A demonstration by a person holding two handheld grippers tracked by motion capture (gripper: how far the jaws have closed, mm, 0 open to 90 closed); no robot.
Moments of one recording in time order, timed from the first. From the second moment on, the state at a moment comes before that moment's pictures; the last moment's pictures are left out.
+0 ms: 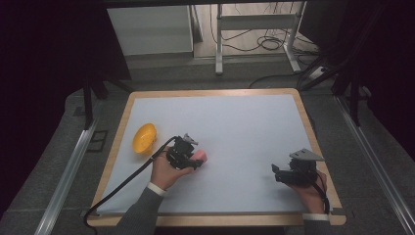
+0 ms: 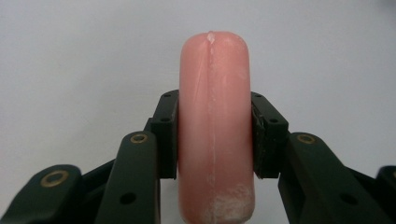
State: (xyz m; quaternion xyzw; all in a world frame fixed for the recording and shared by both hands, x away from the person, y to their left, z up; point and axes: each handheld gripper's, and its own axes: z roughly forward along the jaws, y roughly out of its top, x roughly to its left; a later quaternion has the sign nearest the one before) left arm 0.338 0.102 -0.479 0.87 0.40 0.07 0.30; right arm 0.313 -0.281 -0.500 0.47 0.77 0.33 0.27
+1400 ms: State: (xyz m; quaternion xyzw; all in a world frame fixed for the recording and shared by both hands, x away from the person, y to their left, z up) left arm 0.332 0.139 -0.449 0.84 0.41 0.09 0.33; right arm 0.312 -0.279 -0.501 0.47 0.77 0.33 0.27
